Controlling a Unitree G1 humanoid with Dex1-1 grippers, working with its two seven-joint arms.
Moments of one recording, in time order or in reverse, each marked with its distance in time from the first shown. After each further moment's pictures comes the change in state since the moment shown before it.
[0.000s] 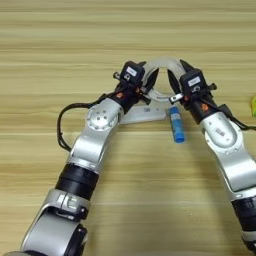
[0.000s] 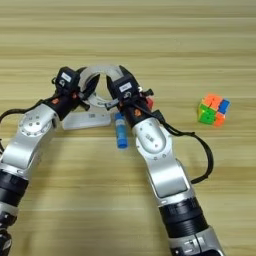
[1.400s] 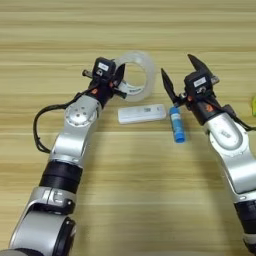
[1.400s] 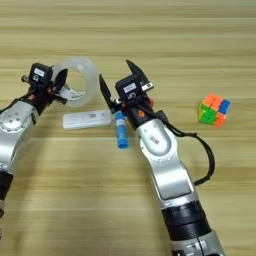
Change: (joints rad) left arm -0.012 0.068 0.113 0.051 -0.003 0.011 0.078; right arm 0.022 0.011 -0.026 -0.023 0.050 -0.068 0.036
